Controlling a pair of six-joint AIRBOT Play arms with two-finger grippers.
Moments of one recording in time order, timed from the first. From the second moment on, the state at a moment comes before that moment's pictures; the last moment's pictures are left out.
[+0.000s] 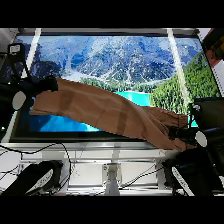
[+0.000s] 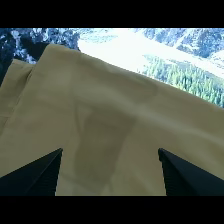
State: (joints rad) left arm -0.24 -0.88 1.03 1.85 -0.94 -1.96; right arm 0.14 -0.50 0.51 -1.77 1.38 1.97
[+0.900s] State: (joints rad) left arm -0.20 -0.90 0.91 1.90 -0.90 -1.96; right arm -0.33 -1.06 0.92 -1.70 1.51 1.79
